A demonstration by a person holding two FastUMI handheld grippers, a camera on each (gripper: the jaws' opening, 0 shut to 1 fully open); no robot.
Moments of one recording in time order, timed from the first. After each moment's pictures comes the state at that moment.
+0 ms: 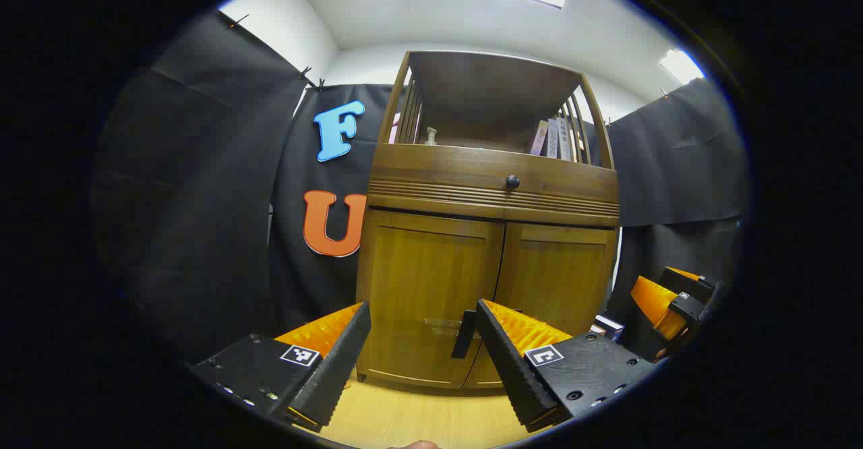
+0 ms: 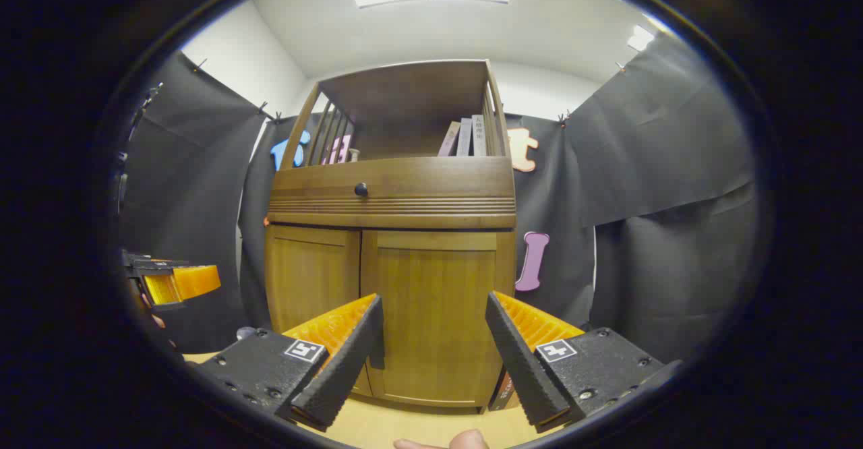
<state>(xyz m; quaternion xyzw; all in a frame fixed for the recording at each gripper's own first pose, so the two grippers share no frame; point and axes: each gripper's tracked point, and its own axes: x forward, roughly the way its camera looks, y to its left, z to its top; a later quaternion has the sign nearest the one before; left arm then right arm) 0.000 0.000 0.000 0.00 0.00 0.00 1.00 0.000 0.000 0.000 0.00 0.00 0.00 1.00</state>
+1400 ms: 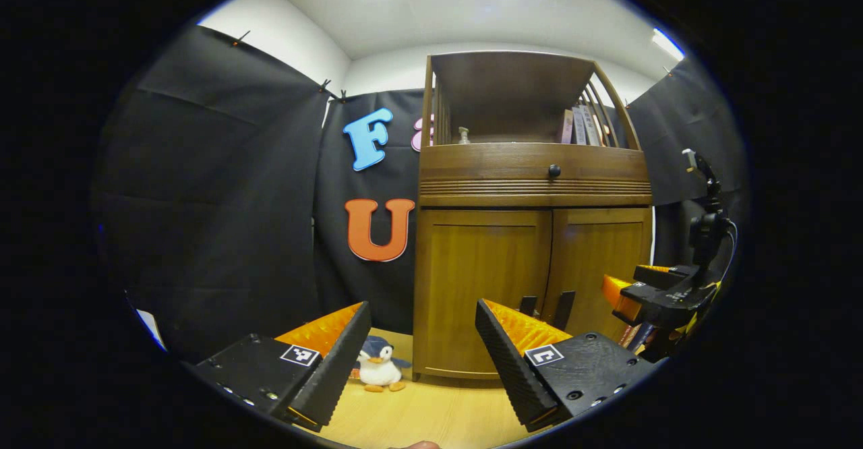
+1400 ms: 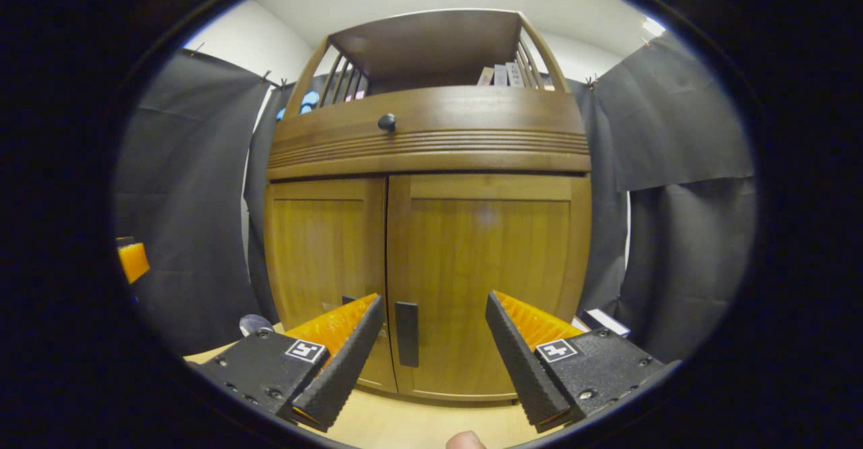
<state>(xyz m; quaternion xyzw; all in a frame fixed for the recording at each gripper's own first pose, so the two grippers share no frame) -0.025 0.071 -0.001 0.05 -0.01 0.08 1.00 0.086 0.057 -0.063 0.00 0.09 0.03 1.00</state>
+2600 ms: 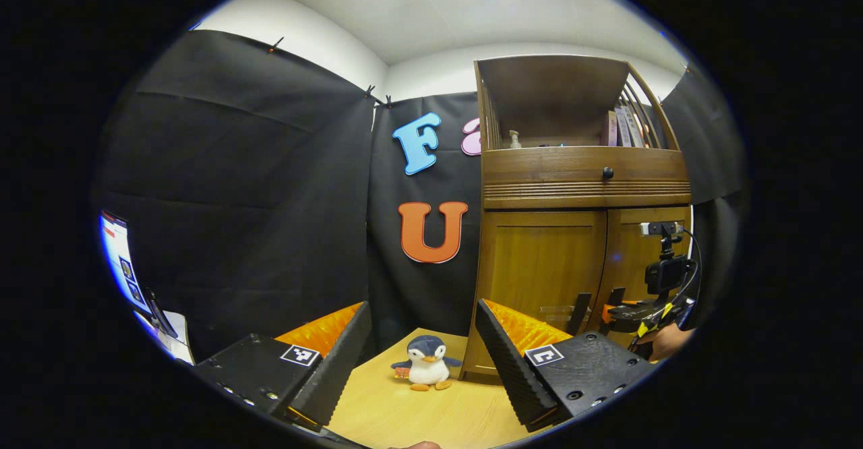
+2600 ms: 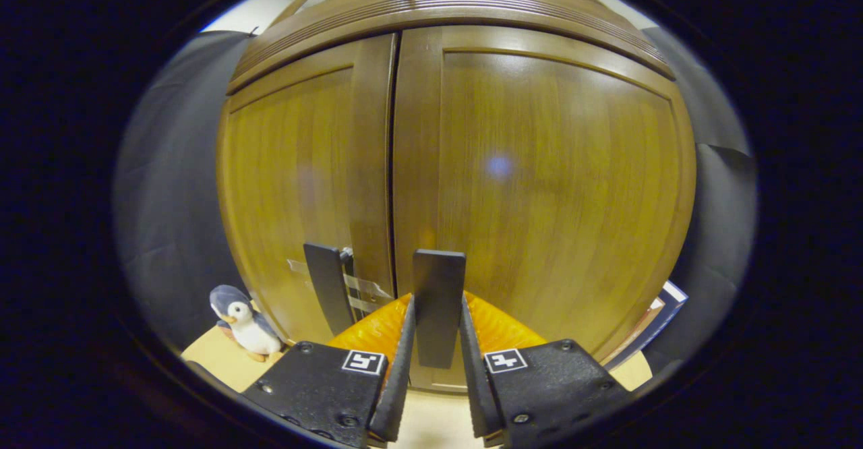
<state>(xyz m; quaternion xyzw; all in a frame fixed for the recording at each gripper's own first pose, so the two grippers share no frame) -0.059 0.133 0.004 0.05 -0.01 0.16 0.99 0.189 0.098 -0.188 -0.01 0.21 0.01 0.98</state>
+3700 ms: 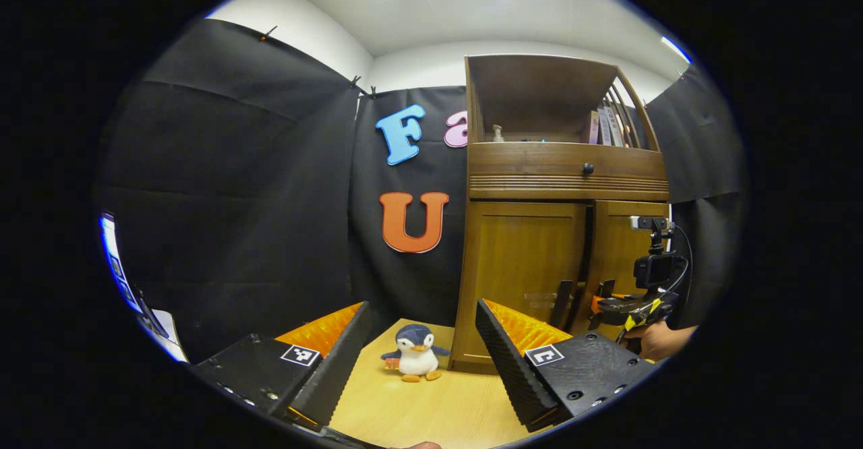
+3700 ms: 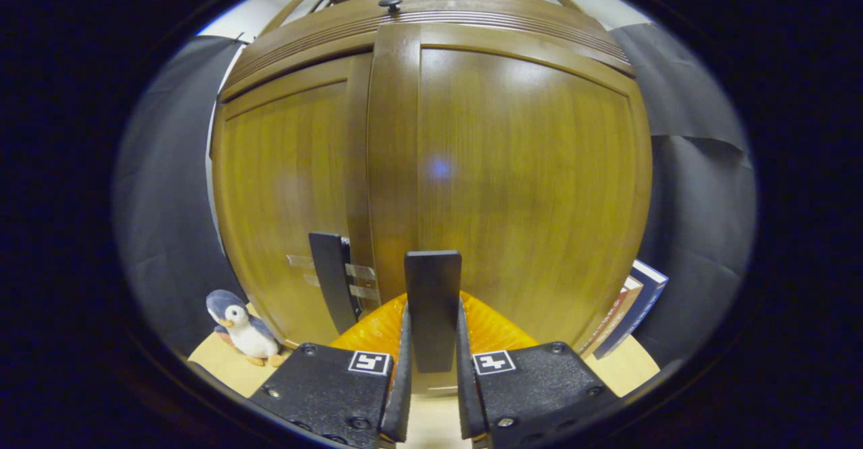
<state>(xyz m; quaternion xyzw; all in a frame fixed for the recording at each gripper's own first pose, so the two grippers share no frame) -0.071 0.134 -0.011 0.04 0.01 0.10 0.99 0.148 0.090 -0.186 0.01 0.20 -0.04 0.98</state>
